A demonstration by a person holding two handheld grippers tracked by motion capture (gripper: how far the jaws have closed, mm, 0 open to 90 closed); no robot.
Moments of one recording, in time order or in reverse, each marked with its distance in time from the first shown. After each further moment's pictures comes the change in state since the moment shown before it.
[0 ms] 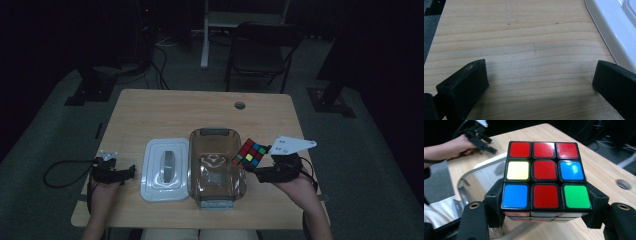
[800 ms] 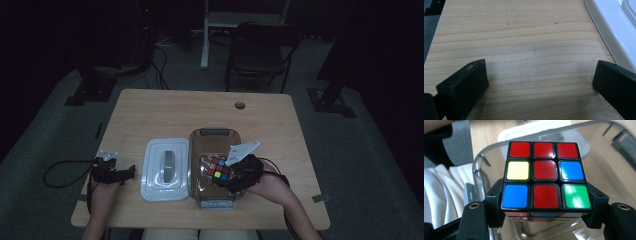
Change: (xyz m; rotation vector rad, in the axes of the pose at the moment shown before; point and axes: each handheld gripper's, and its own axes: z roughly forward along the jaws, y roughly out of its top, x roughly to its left) left arm 0.000 0.000 0.000 0.000 -0.001 0.002; right arm 0.030 0.008 0.081 0.261 0.216 -0.161
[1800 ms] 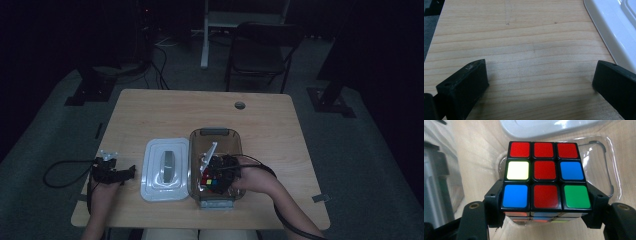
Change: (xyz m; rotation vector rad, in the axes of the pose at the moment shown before) left arm 0.000 0.000 0.000 0.002 -0.005 0.008; right arm -0.009 0.021 0.071 0.444 0.054 -0.115
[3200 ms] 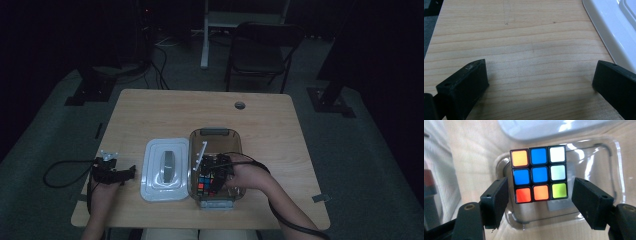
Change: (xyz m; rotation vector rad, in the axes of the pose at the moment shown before) left arm 0.000 0.000 0.000 0.000 -0.003 0.004; right arm -0.004 0.017 0.010 0.050 0.013 -0.007
